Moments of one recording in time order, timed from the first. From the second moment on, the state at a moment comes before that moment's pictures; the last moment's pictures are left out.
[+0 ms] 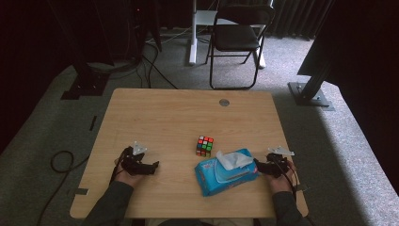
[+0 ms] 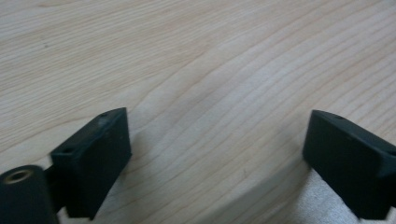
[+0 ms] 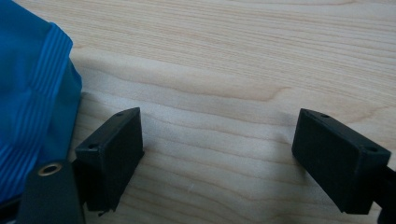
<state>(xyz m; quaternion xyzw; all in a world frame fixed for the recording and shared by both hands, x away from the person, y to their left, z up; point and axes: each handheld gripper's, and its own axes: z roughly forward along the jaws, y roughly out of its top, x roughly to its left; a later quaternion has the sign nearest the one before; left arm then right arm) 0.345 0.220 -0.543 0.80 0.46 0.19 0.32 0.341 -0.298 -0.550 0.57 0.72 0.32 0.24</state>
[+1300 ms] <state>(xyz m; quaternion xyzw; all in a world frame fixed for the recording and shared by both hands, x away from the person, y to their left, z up) 0.361 0.149 -0.505 0.82 0.40 0.16 0.38 0.339 -0.298 -0.550 0.56 0.72 0.32 0.24</state>
